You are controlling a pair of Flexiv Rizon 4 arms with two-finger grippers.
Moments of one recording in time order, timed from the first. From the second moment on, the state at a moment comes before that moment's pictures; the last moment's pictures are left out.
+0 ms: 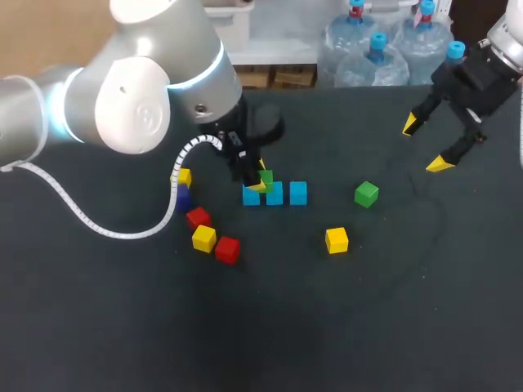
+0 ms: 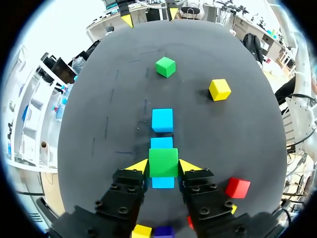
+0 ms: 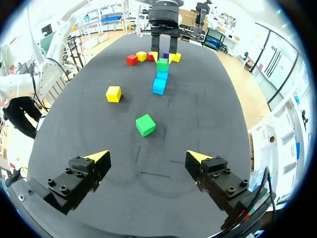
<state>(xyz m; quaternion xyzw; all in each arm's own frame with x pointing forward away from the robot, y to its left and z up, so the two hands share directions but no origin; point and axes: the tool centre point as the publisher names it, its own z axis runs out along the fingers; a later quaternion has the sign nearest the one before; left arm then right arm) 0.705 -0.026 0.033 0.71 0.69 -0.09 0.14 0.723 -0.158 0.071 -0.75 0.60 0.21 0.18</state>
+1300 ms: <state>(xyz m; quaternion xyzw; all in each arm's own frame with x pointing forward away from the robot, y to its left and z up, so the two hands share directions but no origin) 0.710 -0.024 0.028 0.71 0.68 -0.09 0.14 0.723 -0.158 0.071 -0.75 0.60 0.21 0.18</state>
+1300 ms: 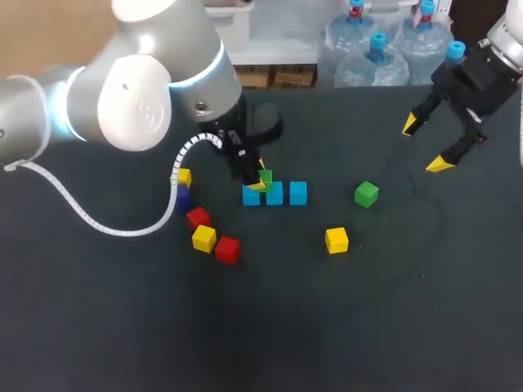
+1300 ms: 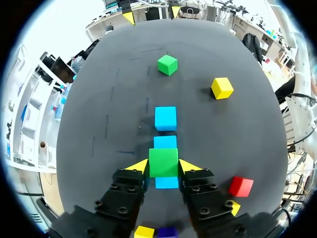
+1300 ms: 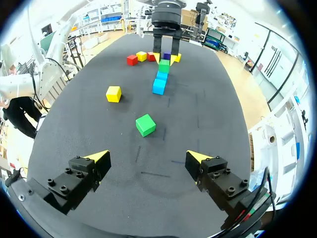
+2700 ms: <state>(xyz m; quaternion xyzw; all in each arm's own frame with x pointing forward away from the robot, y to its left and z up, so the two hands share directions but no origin) 0.710 -0.024 0.026 0.71 0.68 -0.09 0.13 0.723 -0.158 0.071 -0.75 0.60 0.21 0.18</state>
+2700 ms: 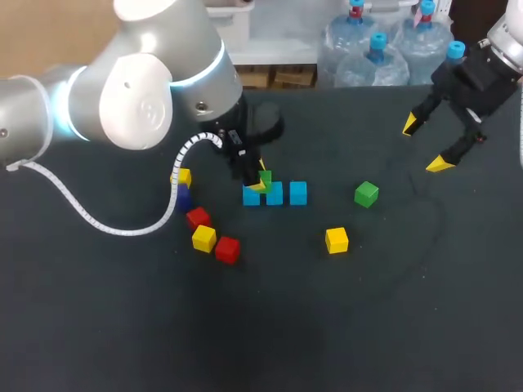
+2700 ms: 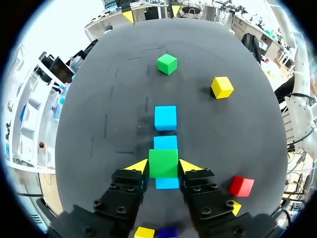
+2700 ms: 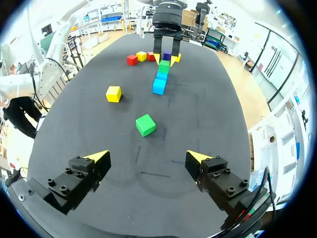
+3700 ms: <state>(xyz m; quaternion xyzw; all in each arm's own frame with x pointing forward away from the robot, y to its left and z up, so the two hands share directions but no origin) 0.711 -0.025 0.030 0.71 0.68 -0.09 0.13 0.723 -0.158 0.071 -0.75 0.60 0.21 0.18</state>
